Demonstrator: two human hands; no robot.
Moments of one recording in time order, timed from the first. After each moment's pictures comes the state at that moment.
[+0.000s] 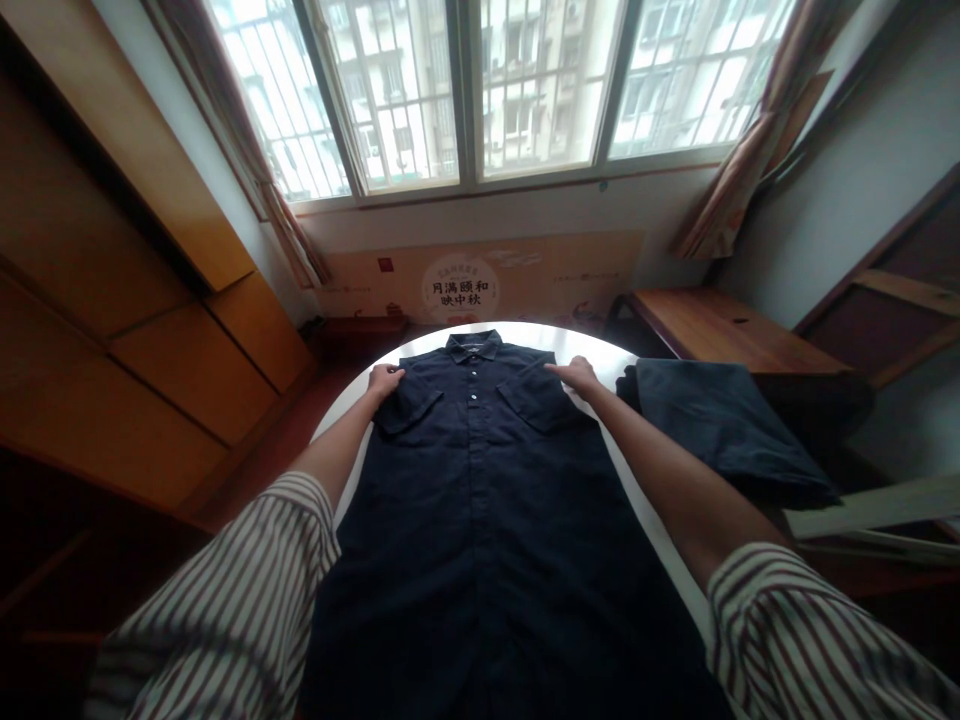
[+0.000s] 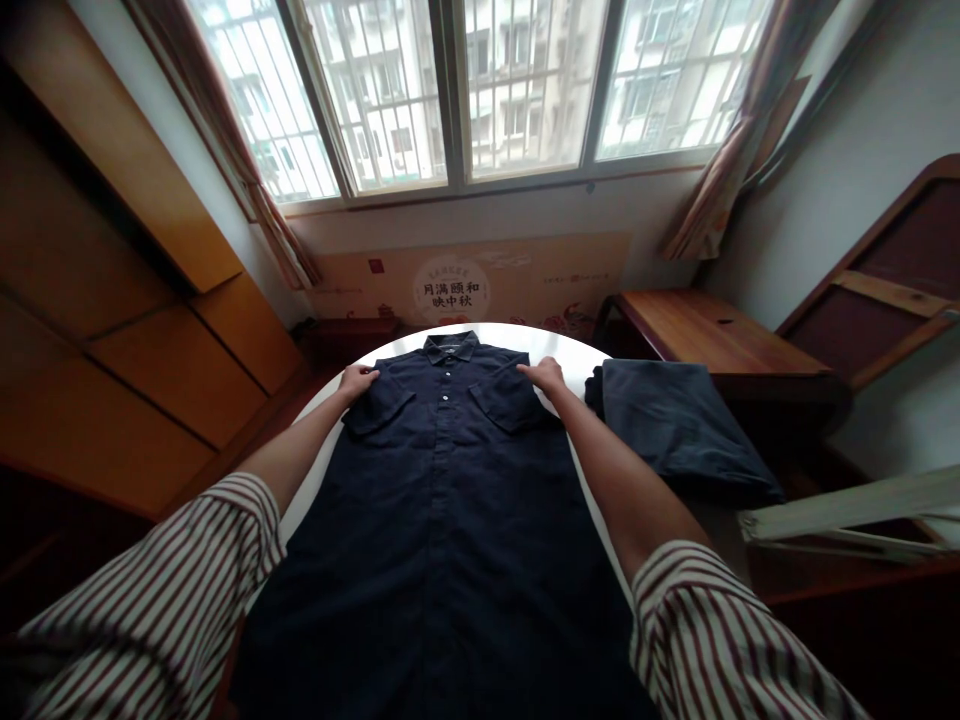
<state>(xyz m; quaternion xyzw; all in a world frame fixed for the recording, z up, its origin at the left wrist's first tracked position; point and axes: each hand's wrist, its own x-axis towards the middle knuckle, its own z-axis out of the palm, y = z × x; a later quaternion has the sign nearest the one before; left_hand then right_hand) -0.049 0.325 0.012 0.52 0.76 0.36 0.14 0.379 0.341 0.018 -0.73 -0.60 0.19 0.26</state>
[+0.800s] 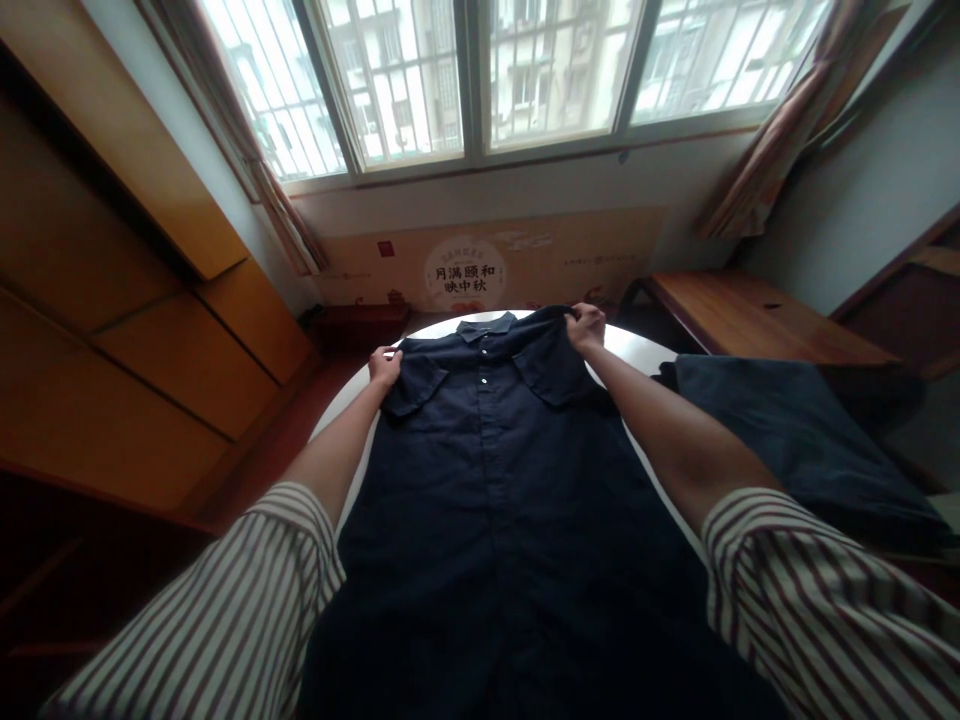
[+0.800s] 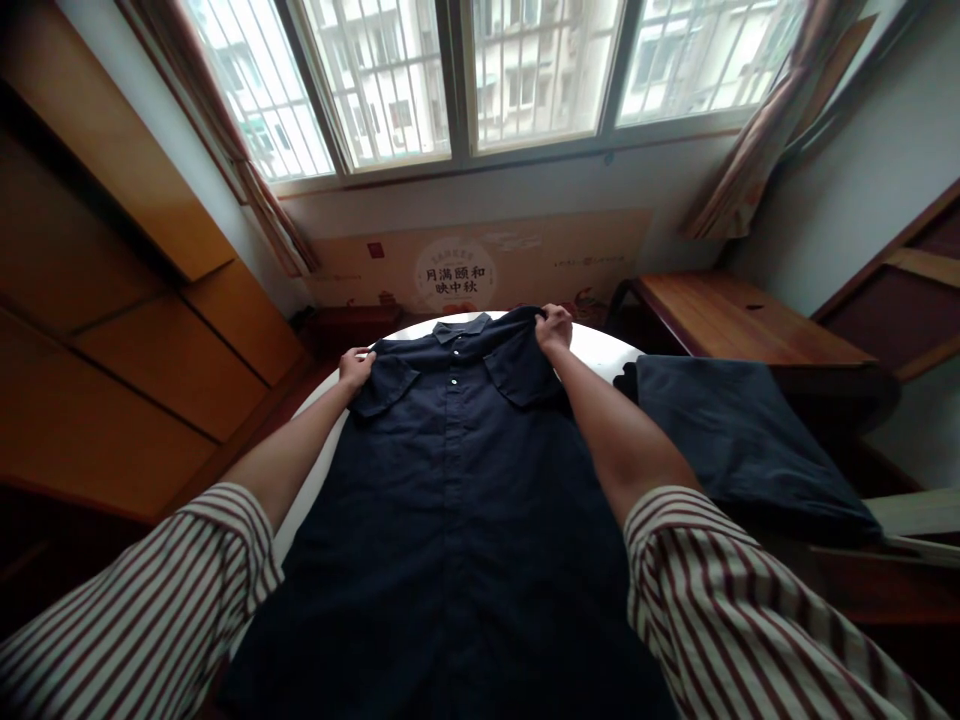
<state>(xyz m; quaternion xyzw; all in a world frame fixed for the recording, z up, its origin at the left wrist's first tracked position) -0.059 0.362 -0.002 0.50 0.77 0.39 0.13 0.355 0.408 0.049 -0.71 -0.63 0.07 0.31</state>
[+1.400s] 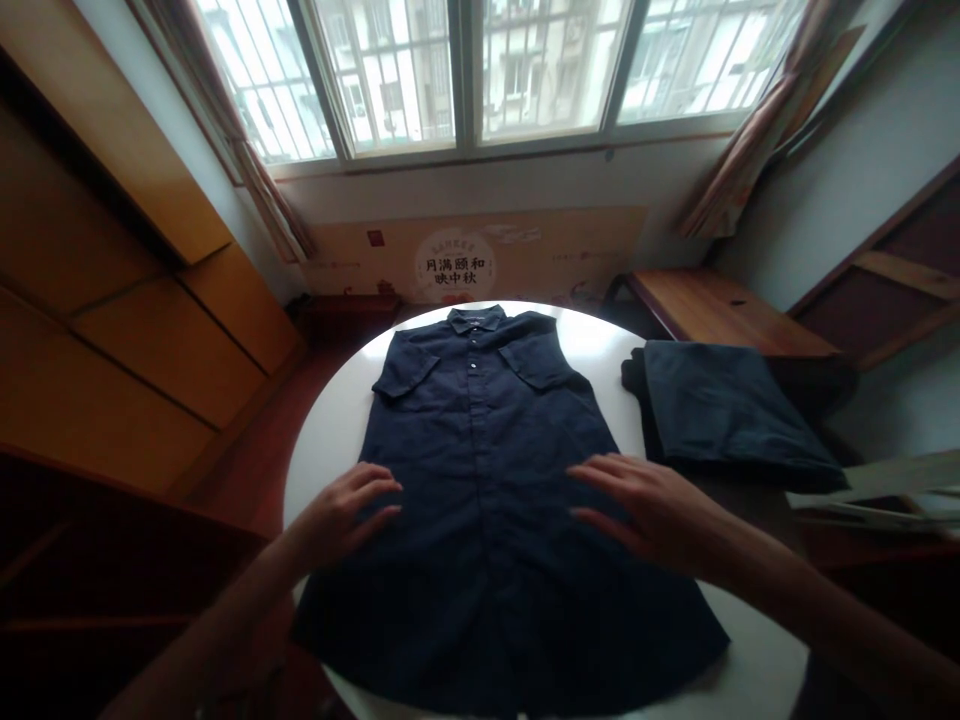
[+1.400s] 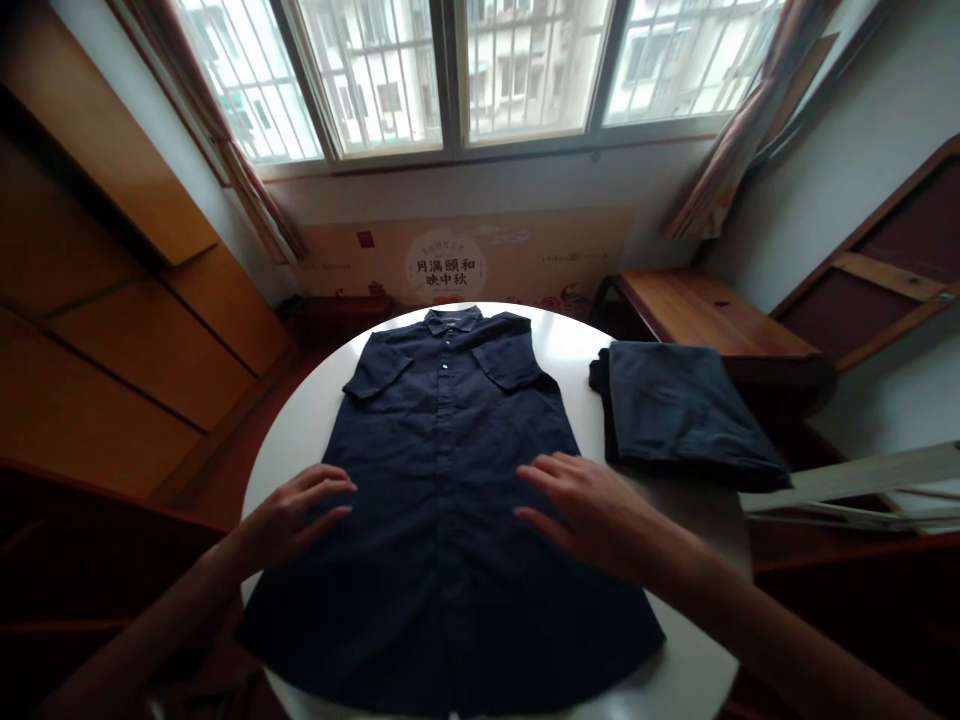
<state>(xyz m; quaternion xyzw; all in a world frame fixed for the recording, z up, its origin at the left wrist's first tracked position) -0.042 0.046 0.036 0.85 0.46 0.20 0.16 0.386 0.076 0.086 -0.39 -0.91 0.10 0.10</state>
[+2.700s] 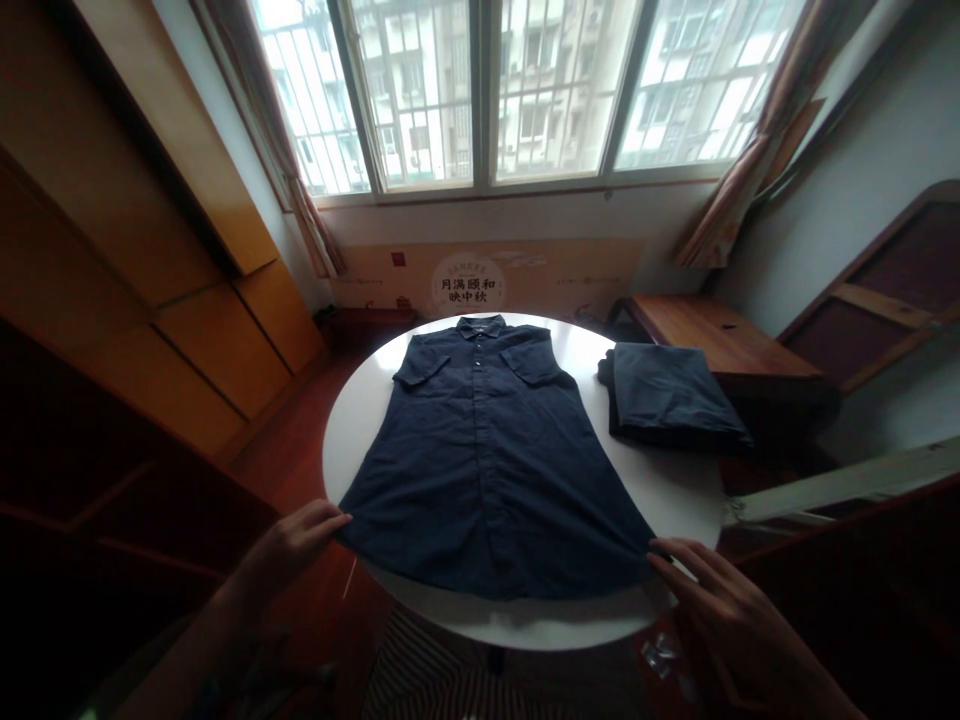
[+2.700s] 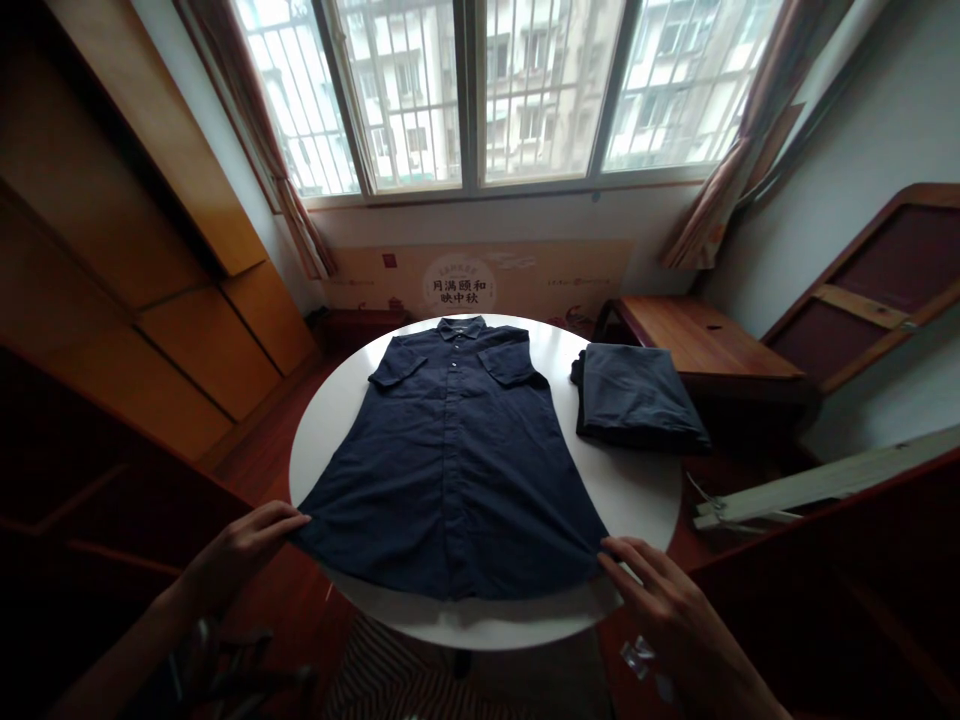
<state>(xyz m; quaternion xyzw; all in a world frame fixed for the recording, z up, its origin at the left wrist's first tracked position) -0.093 -0.090 0.021 0.88 0.42 0.21 -0.03 0.510 -0.065 -0.007 -0.32 -0.91 -0.13 0.22</state>
